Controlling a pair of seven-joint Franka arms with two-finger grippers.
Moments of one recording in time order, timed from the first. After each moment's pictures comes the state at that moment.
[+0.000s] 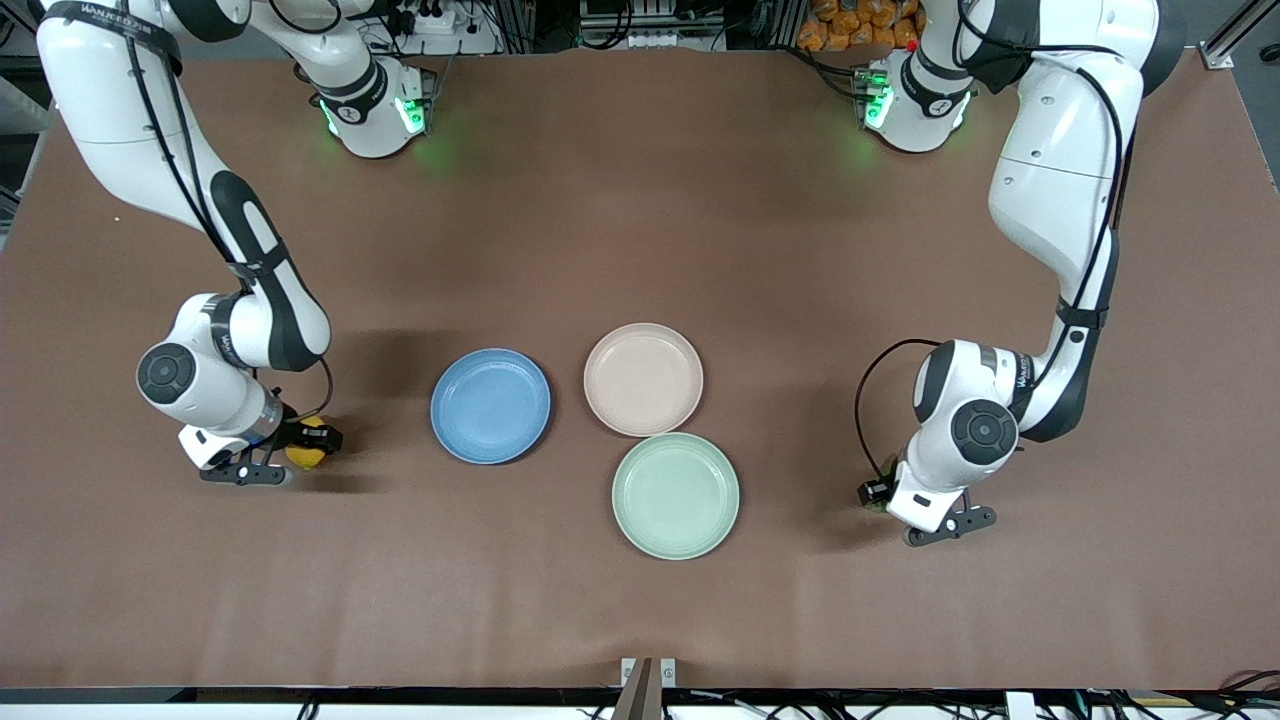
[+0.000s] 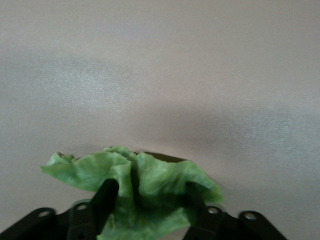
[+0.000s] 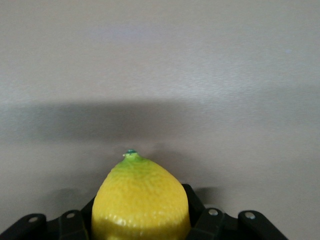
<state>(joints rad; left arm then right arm) -0.16 0.86 -0.07 -1.46 0.16 2.36 -0.57 0.01 0.64 -0.04 -1.89 0.02 2.56 -0.01</state>
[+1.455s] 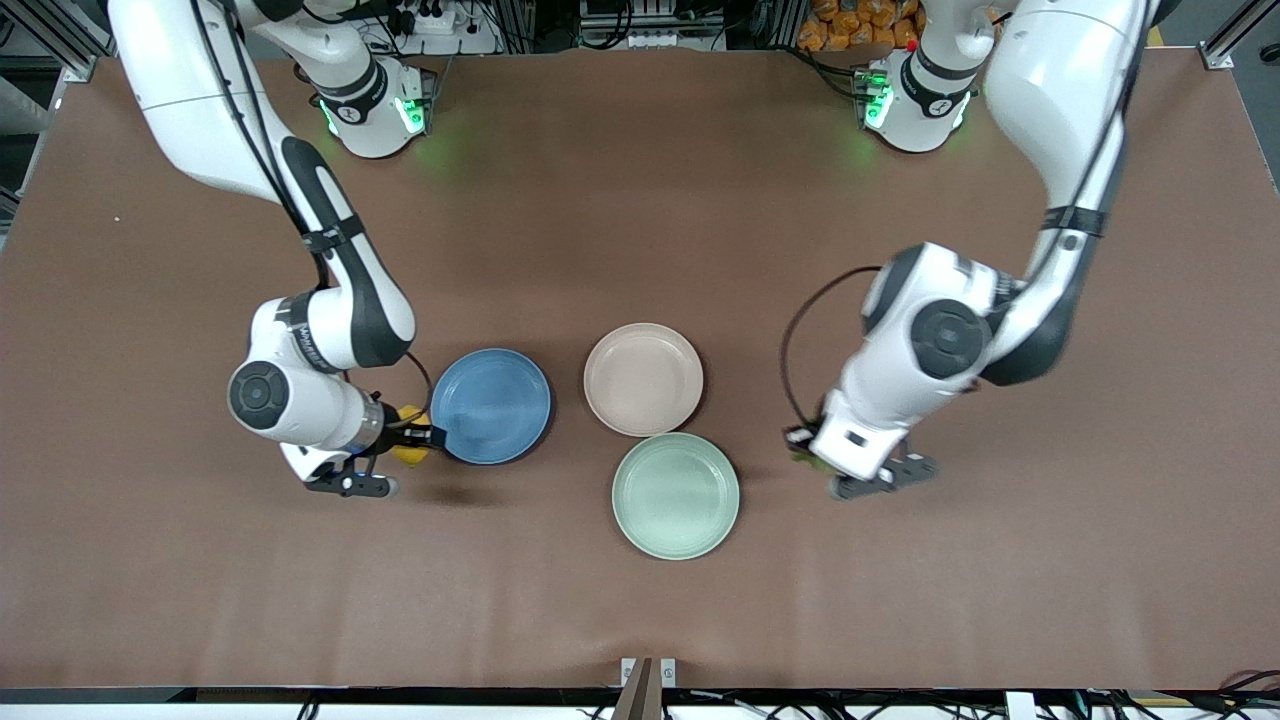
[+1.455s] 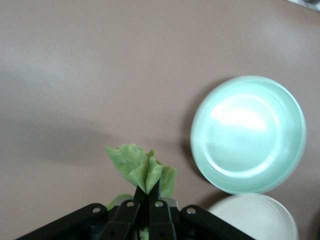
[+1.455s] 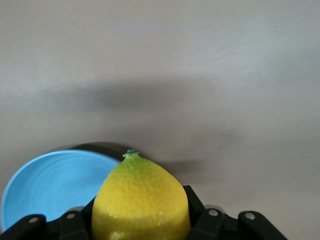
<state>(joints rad) -0.22 0.62 -0.31 -1.45 0.11 2.14 -0.77 0.25 0.63 -0.01 -1.67 0.19 2.26 0.22</state>
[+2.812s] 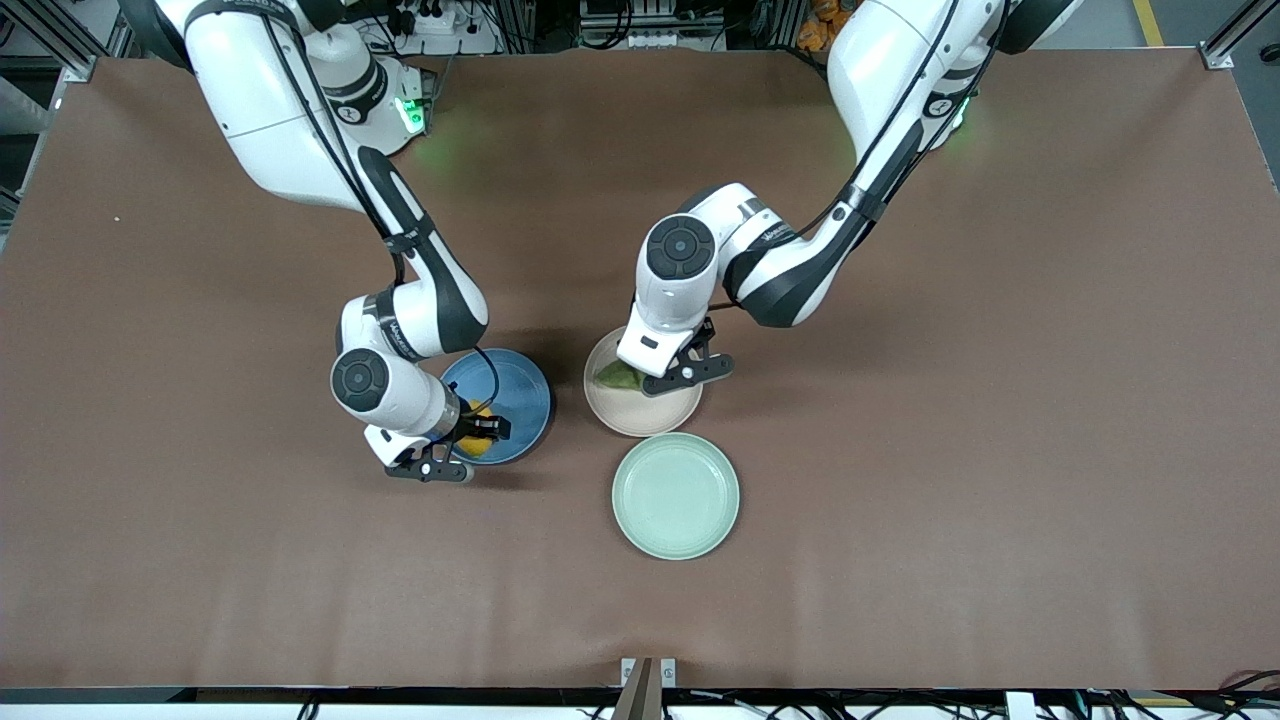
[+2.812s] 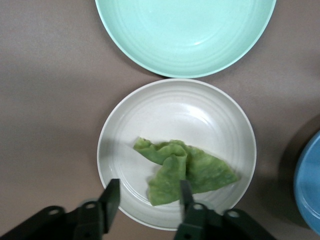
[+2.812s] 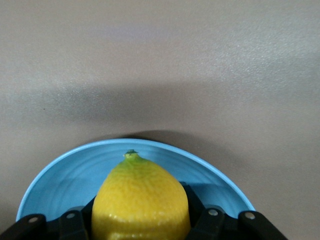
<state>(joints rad) -0.52 0.70 -0.31 -1.45 0.18 2.16 -1.14 0.36 0.71 -0.01 -1.69 0.20 2.40 0.29</state>
